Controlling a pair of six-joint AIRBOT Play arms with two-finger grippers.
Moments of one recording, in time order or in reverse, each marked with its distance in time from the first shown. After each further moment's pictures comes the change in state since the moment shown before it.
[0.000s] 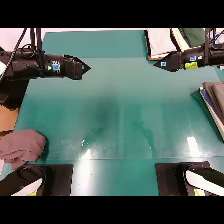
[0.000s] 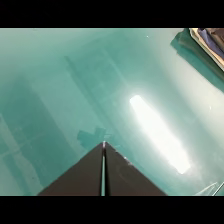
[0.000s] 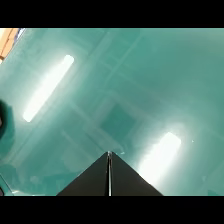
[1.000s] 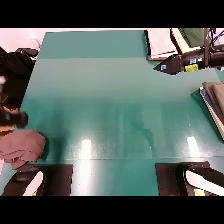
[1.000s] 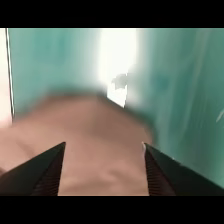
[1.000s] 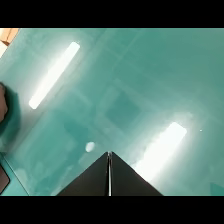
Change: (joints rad) left arm 0.523 0.348 -0.548 0.658 -0.471 -0.080; right arm 0.000 0.000 0.000 -0.001 0.056 0.000
